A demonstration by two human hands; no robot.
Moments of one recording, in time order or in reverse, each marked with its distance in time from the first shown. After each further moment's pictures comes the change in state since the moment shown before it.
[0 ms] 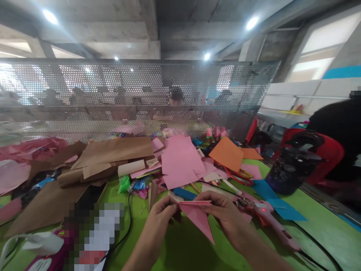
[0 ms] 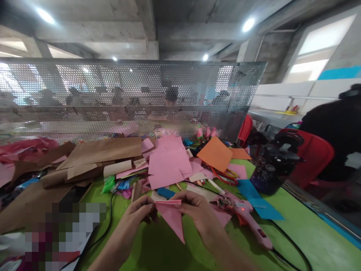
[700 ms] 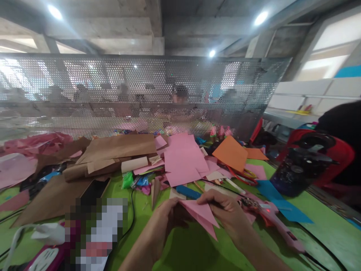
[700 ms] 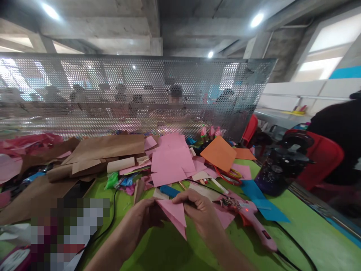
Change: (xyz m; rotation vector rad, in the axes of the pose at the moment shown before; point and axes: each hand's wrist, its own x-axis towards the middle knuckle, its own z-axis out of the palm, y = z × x) left_hand -0.005 -0.006 0.002 -0.381 -0.159 -0.183; right_hand 0.003 0.010 -0.004 -0.247 -0.024 -0.183
